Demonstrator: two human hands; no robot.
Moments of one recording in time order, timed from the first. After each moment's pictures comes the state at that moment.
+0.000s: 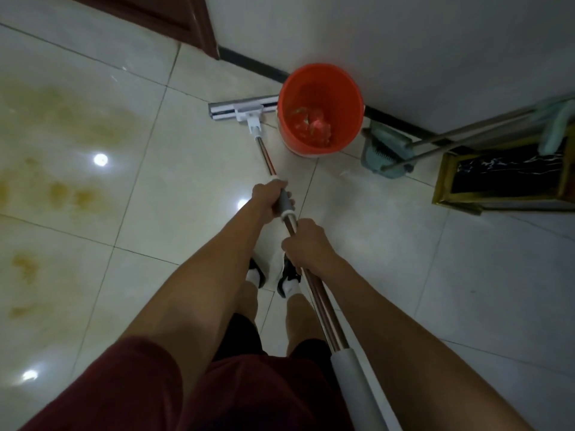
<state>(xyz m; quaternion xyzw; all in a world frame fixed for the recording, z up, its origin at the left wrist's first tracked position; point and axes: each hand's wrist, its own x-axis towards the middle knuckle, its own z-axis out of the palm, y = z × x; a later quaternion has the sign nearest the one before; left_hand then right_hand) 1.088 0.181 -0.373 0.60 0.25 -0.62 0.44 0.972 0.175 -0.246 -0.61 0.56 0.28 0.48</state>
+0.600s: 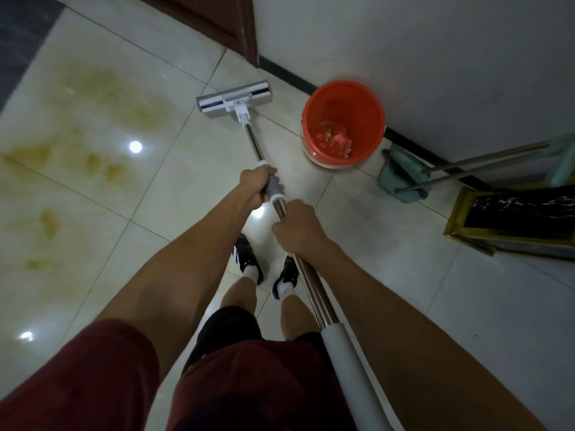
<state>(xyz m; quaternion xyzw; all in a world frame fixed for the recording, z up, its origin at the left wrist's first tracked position) 1.100 0.208 -0.343 0.62 0.27 -0.49 0.54 0.968 0.179 -0.221 -0.75 0.42 0.24 0.45</state>
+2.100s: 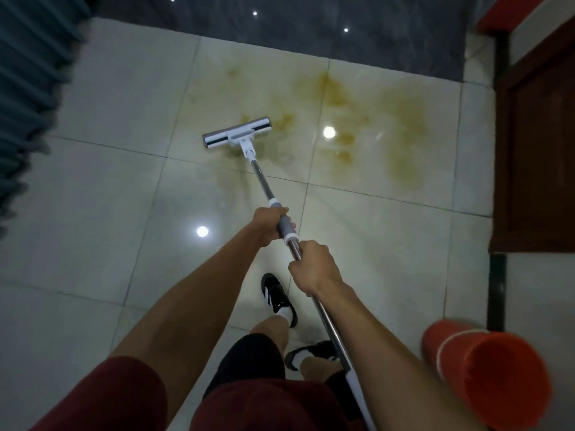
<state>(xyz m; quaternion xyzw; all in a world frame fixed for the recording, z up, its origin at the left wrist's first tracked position) 1.097 0.734 -0.341 0.38 0.56 -0.11 0.73 1.086 0.594 -0.229 -0.87 -0.10 0.44 0.18</state>
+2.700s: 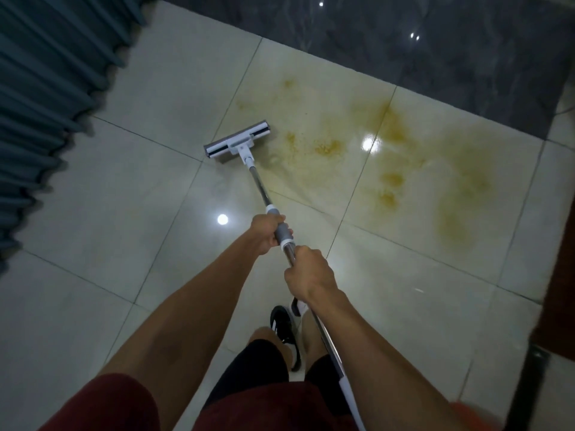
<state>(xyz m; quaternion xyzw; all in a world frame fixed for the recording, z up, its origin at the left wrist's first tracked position) 1.175 0.903 -0.372 0.31 0.65 -0.04 0.69 1.200 0.770 -0.271 -0.84 -0.23 0.47 0.09</state>
